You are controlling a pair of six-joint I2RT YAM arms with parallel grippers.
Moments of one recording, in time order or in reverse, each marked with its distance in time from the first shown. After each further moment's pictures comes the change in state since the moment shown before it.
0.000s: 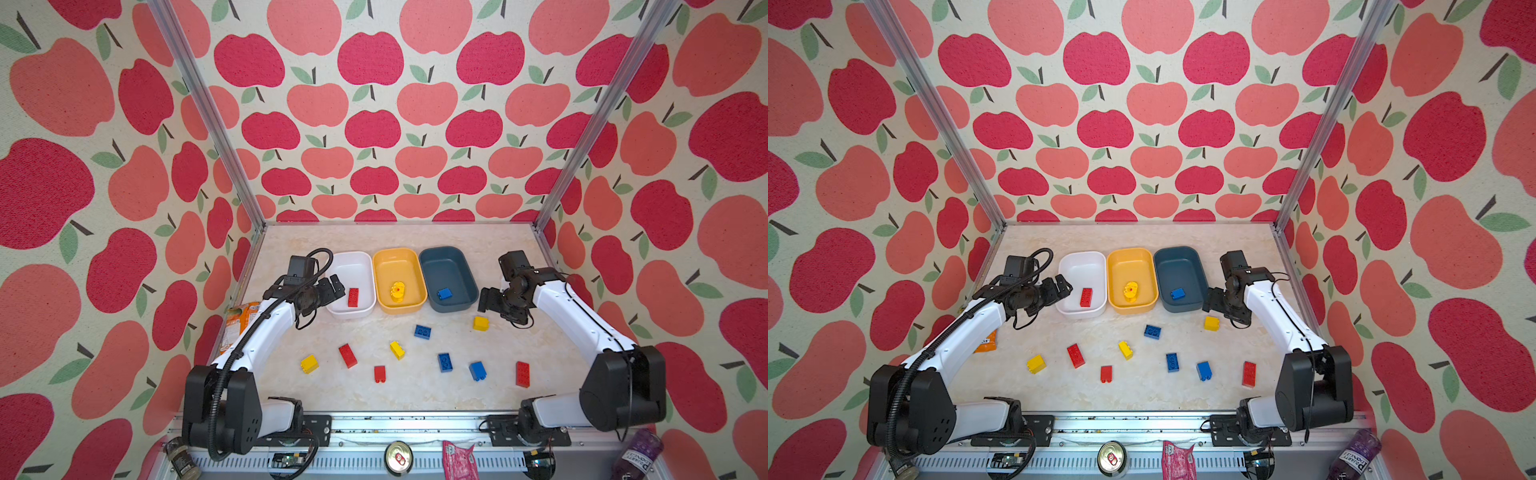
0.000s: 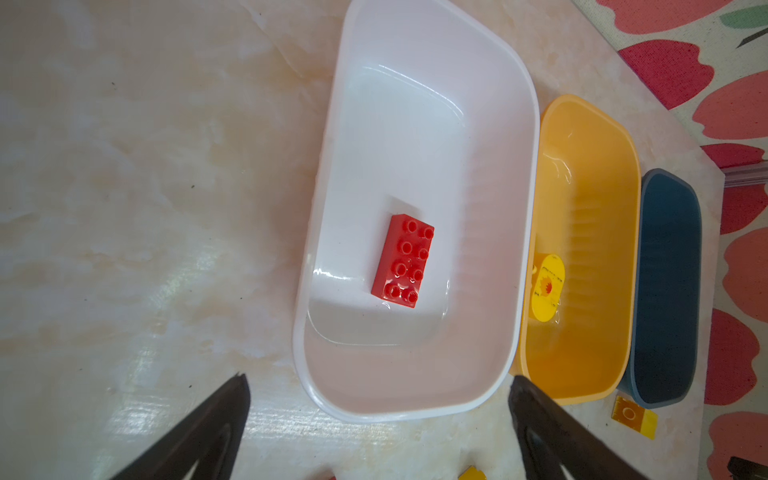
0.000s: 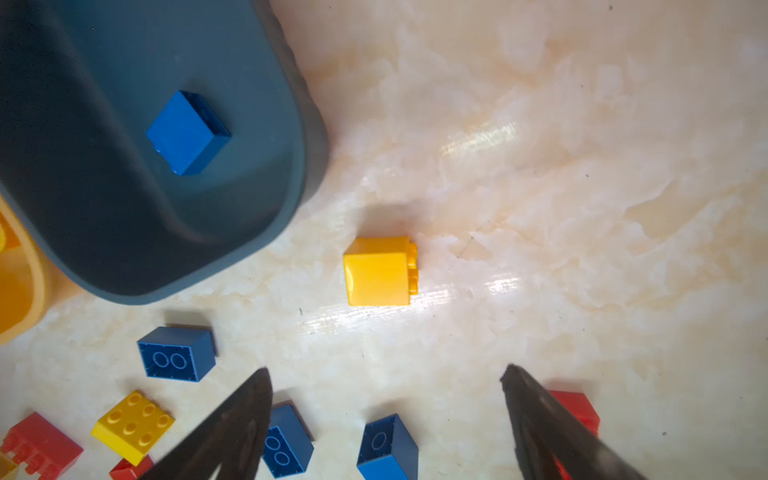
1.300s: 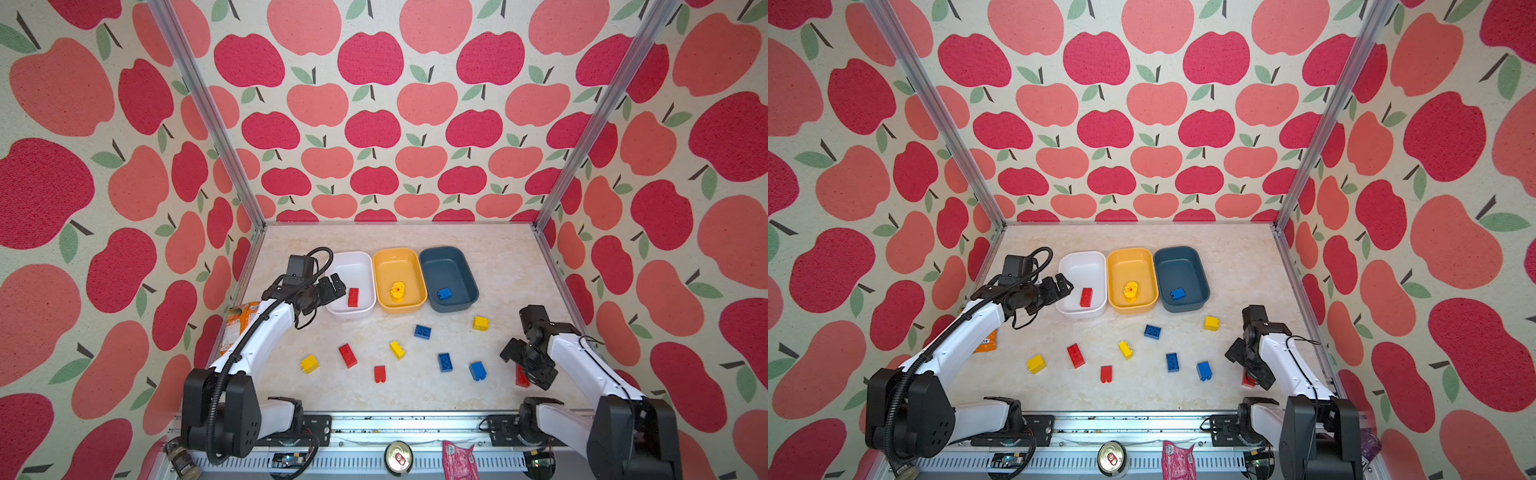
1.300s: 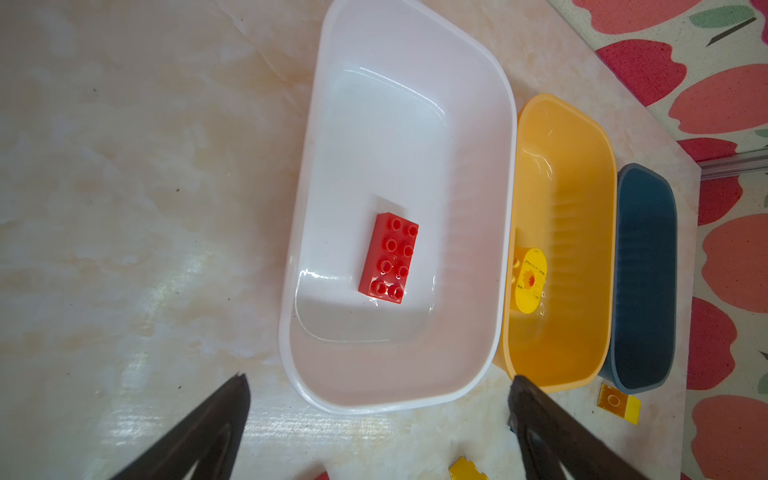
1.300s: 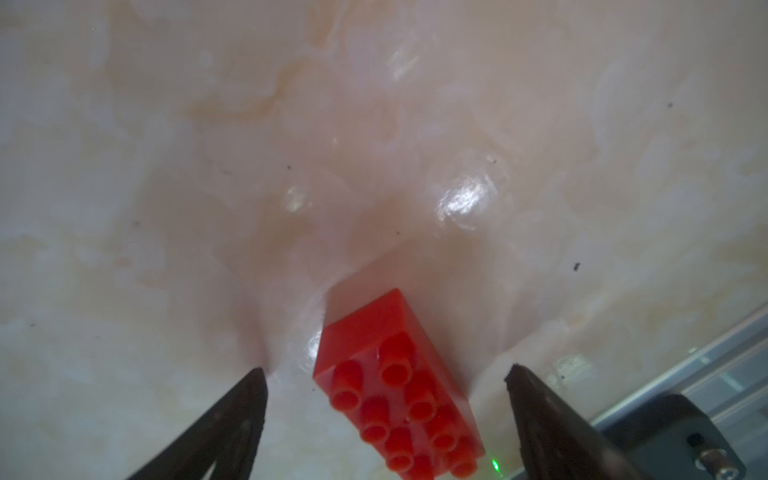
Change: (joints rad) left arm 0.000 -0.027 0.004 -0.004 0.021 0.006; right arm -0.175 -0.261 -0.510 0.062 0.138 0.270
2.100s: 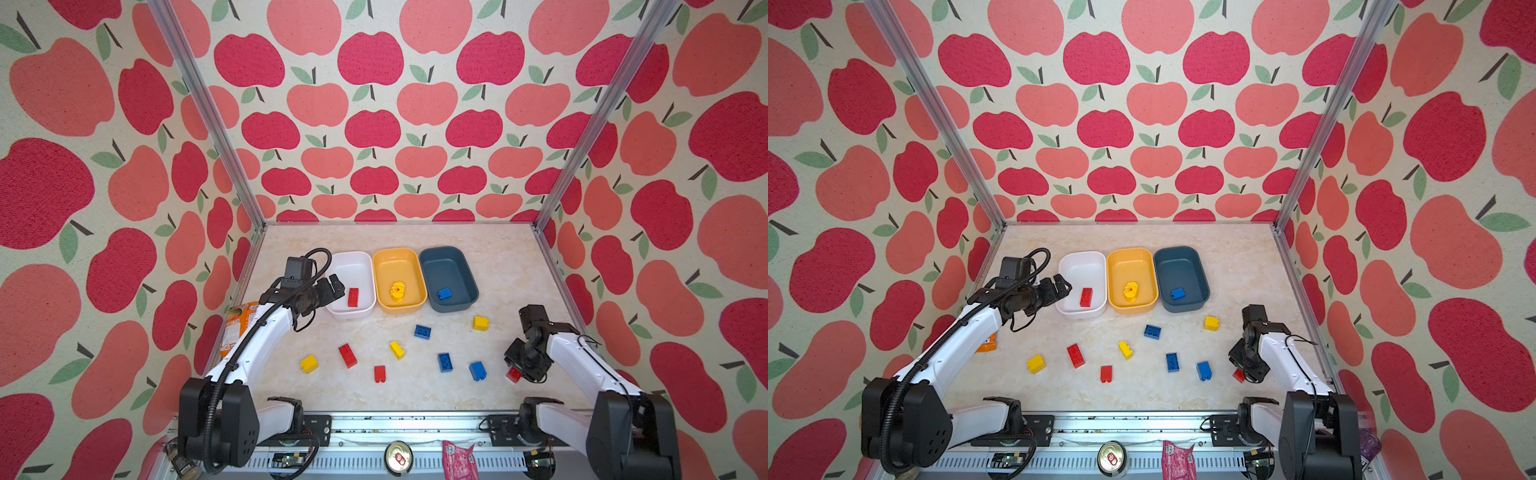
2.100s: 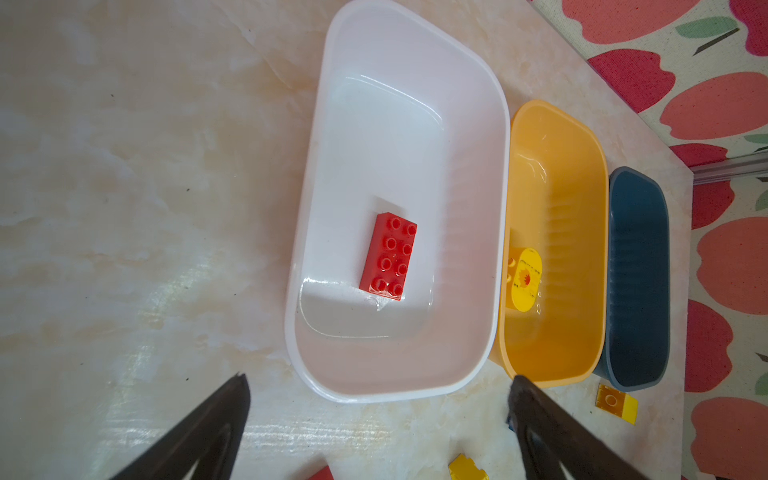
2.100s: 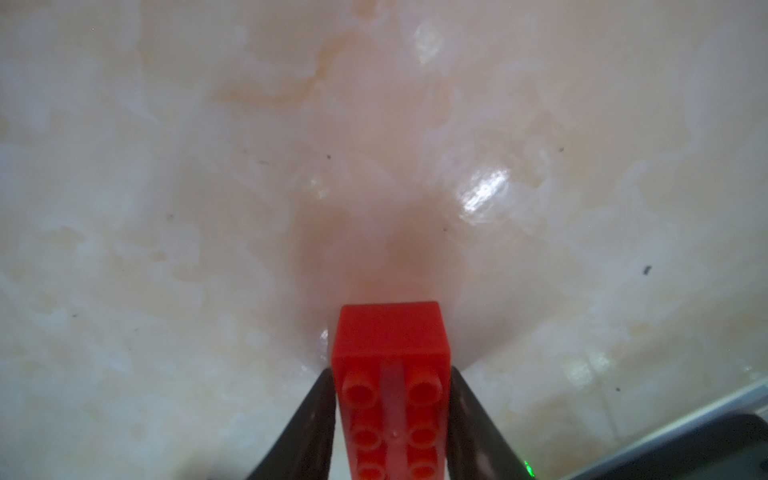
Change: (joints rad) left arm 0.000 -0.037 -0.018 -0.003 -0.010 -0.003; right arm -0.003 0.019 -0.003 0.035 -0.071 0.007
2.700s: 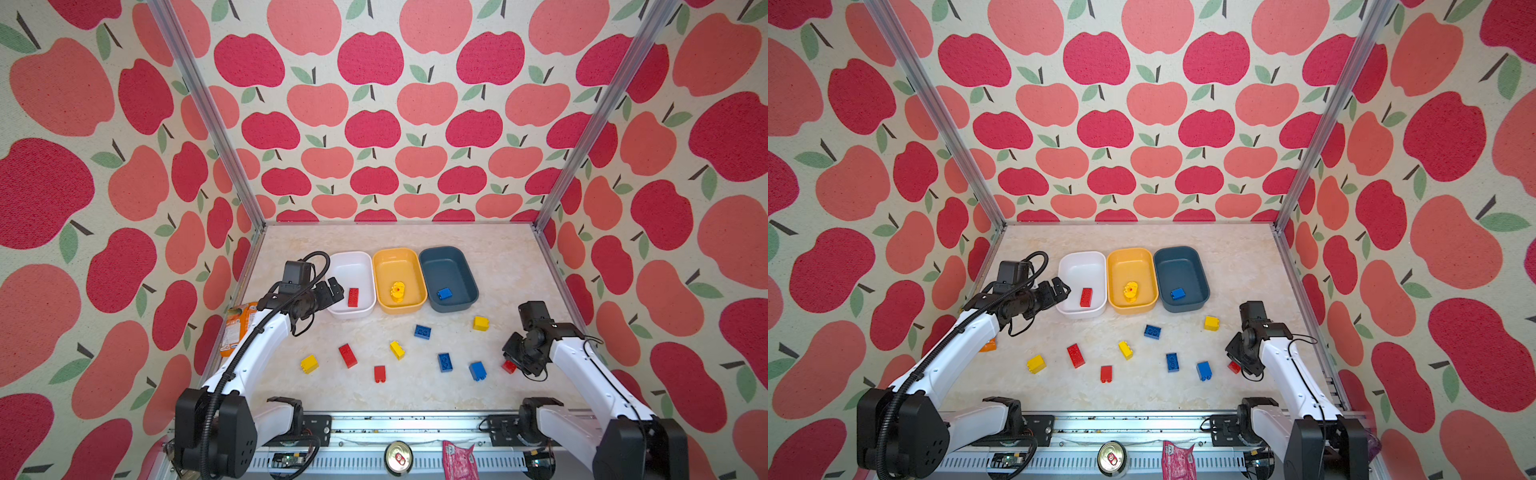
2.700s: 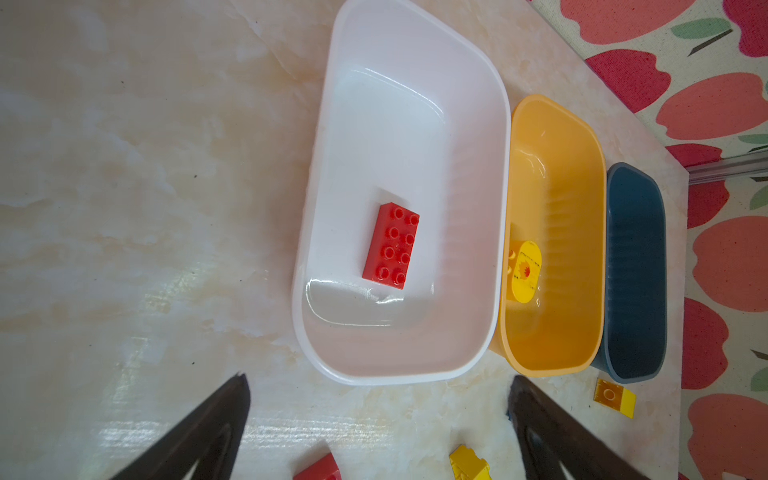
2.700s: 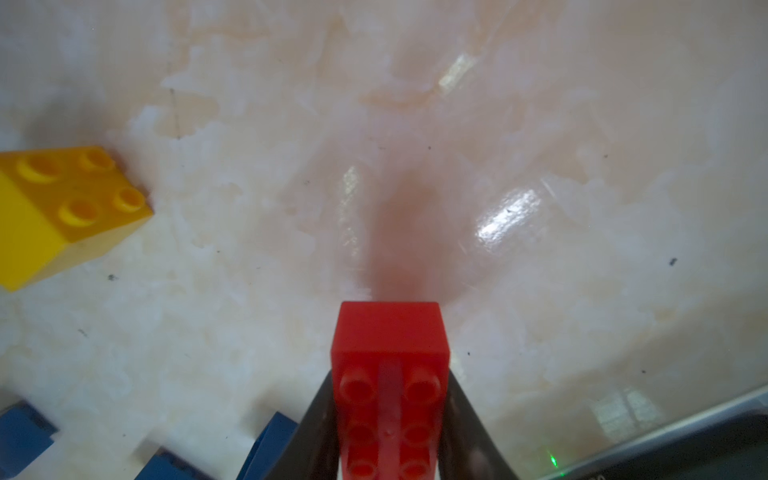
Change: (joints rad) left arm 0.003 -0.055 -0.042 -0.007 0.000 -0.008; right arm 0.093 -0.104 0.075 -0.043 -0.034 0.013
